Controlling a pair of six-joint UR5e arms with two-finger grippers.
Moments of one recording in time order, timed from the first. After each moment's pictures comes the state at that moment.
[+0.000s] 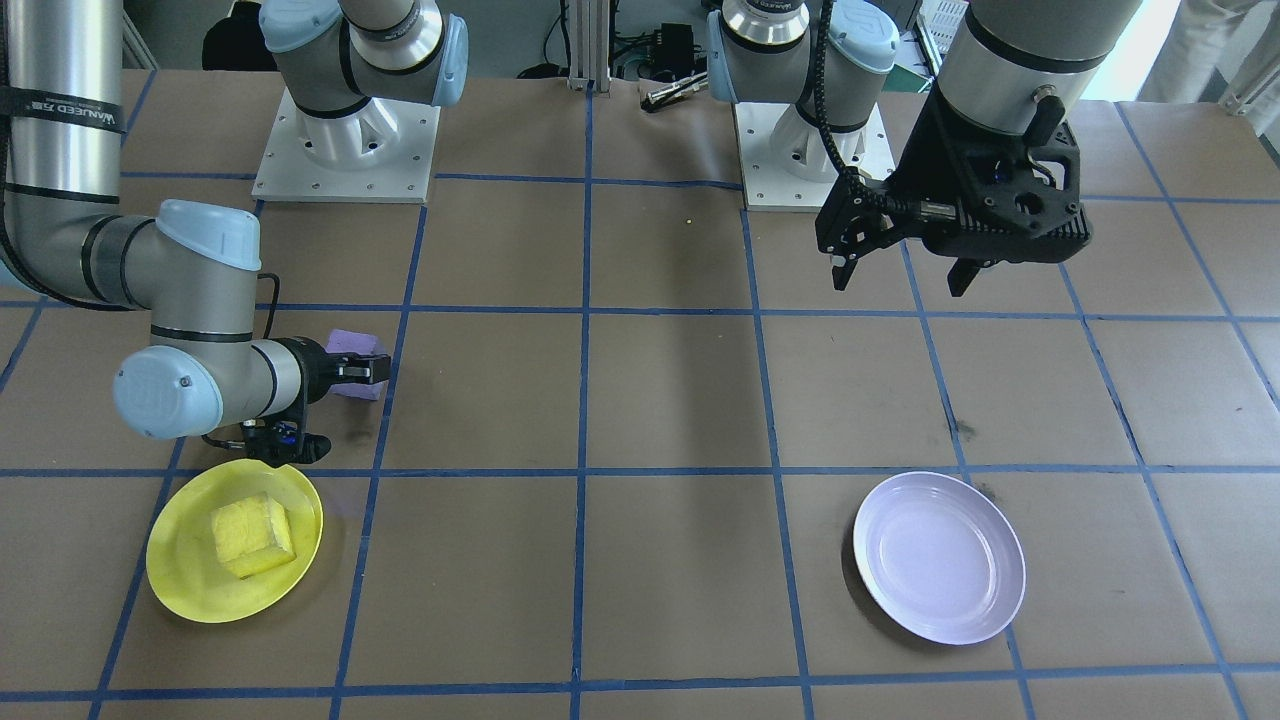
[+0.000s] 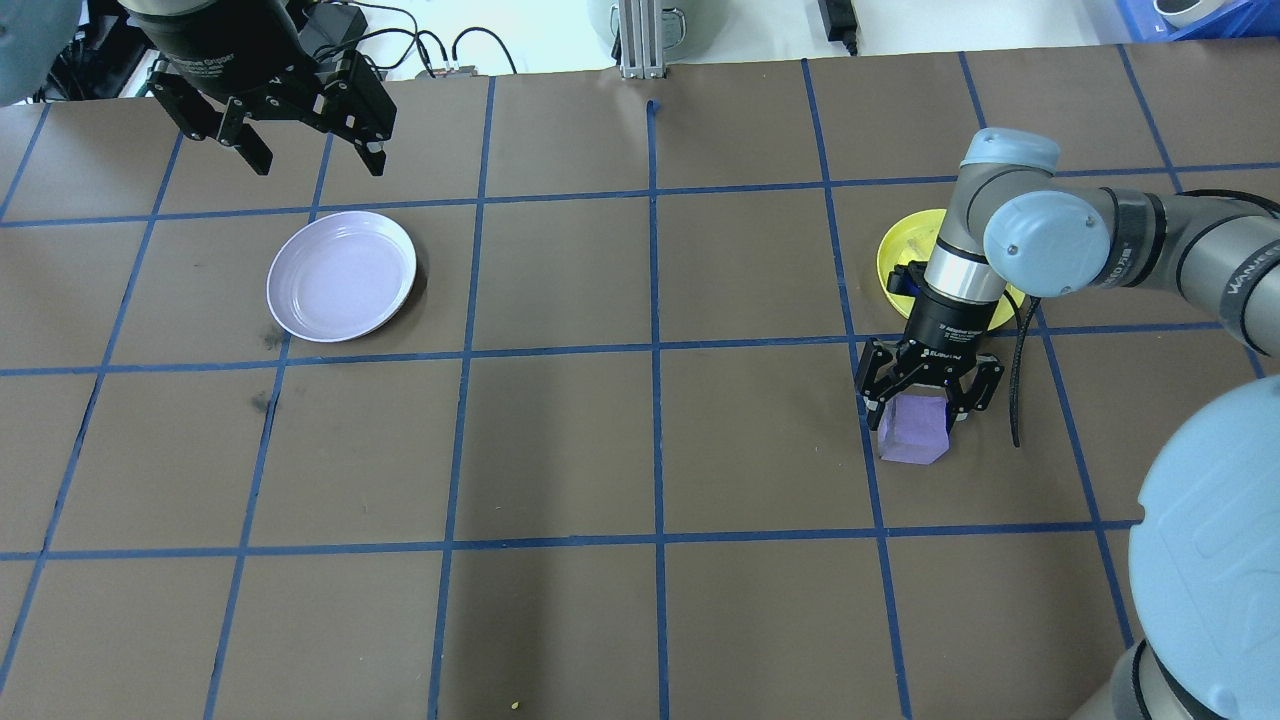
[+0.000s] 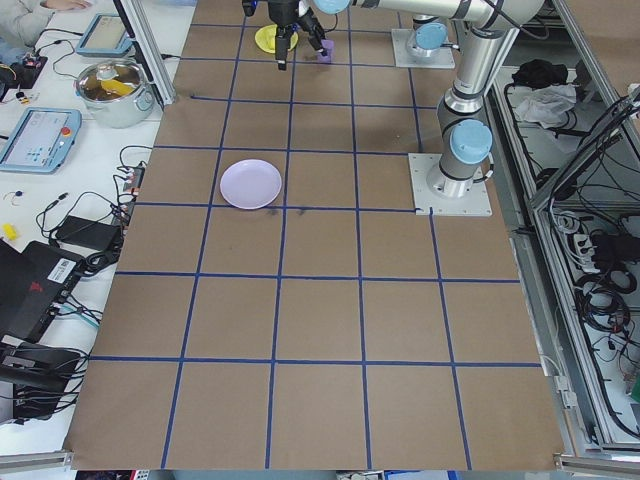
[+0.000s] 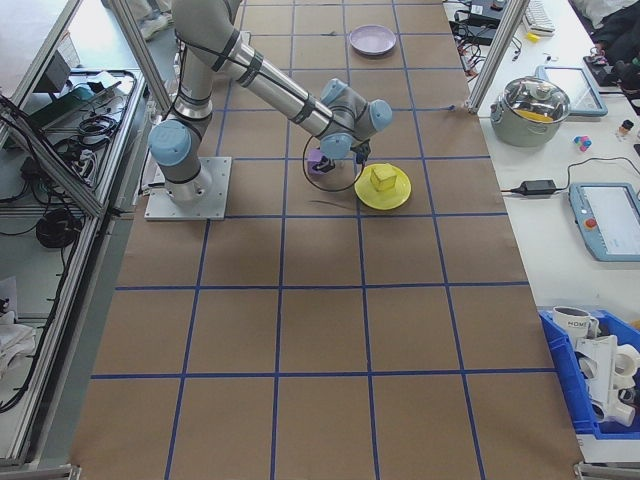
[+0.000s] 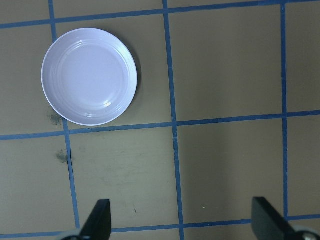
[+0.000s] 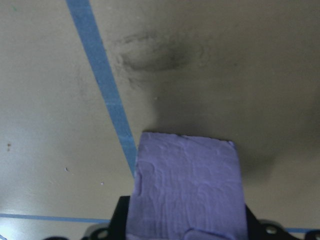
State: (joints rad) left arm -1.57 -1.66 -1.38 -1.63 1.59 0.06; right arm 1.41 -1.16 1.84 -1.63 -1.49 -0.09
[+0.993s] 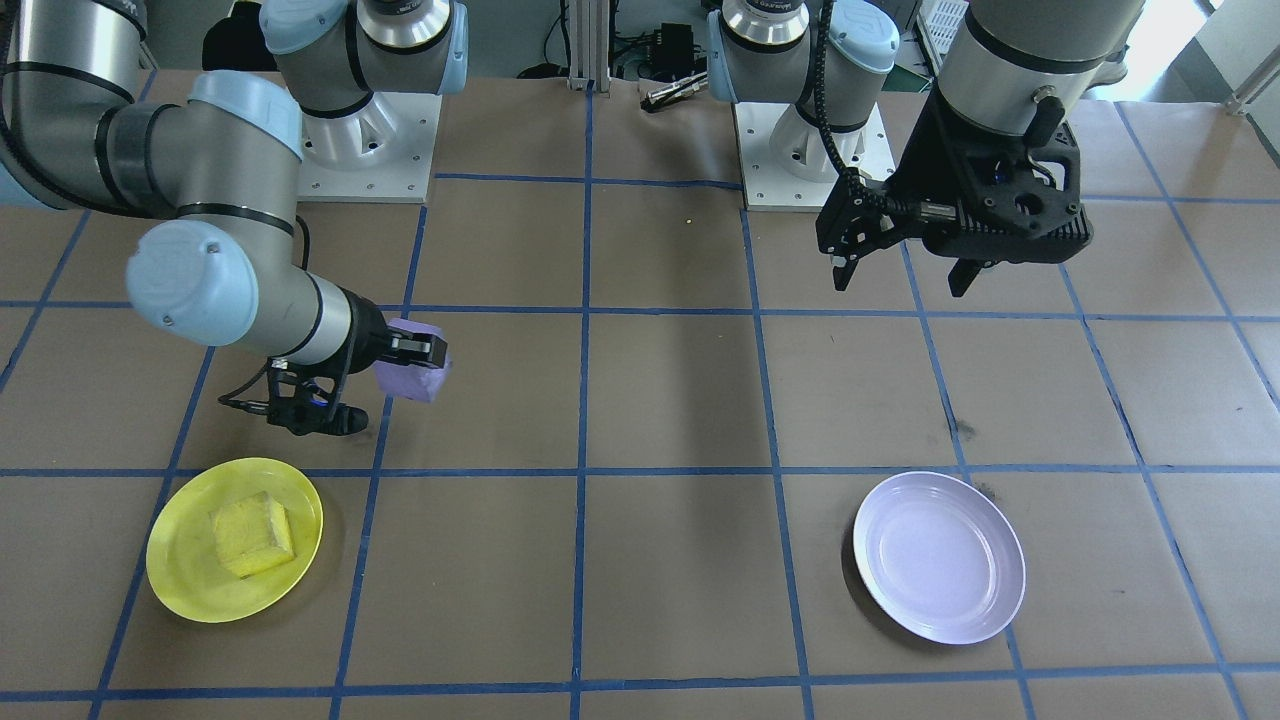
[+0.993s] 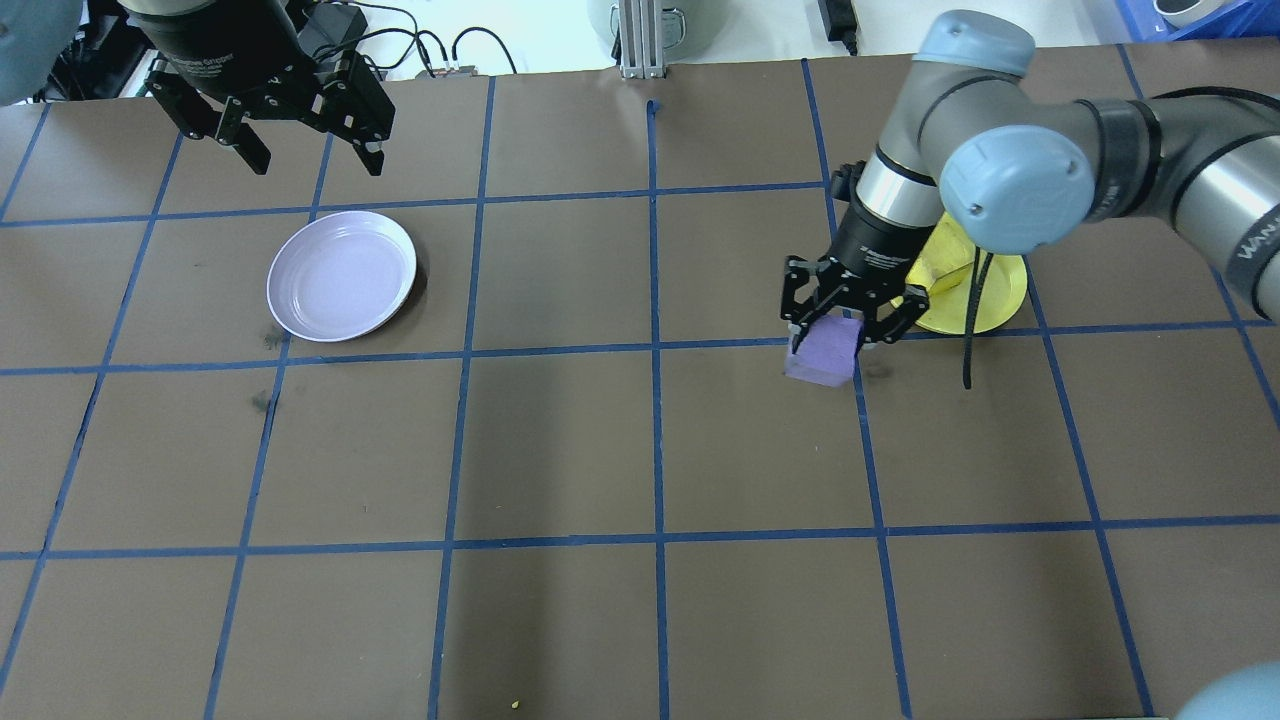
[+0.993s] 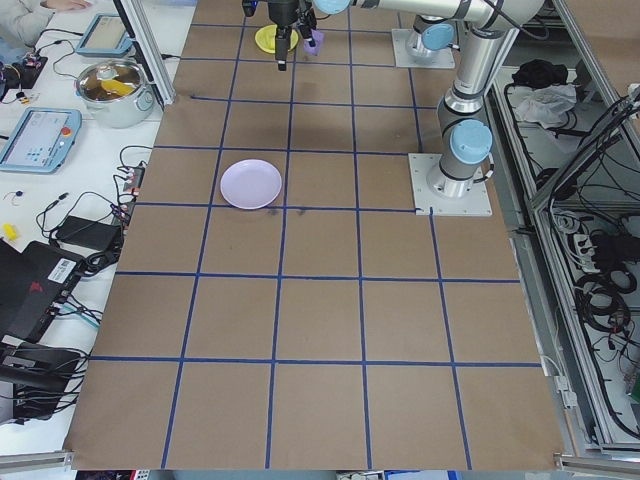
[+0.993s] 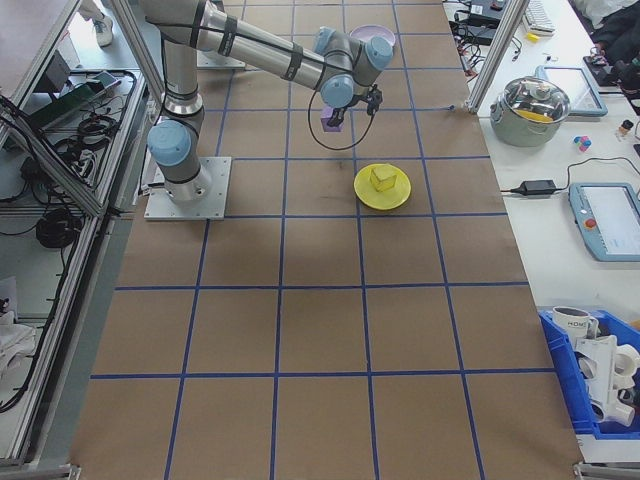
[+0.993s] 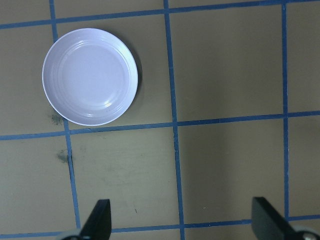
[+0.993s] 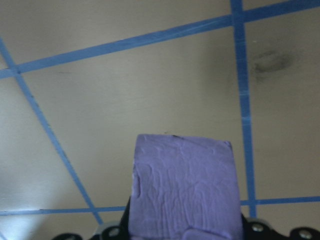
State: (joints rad) left arm -1.57 -1.66 -1.38 -1.63 1.59 0.06; right arm 1.56 -1.31 1.72 -1.64 -1.35 0.16
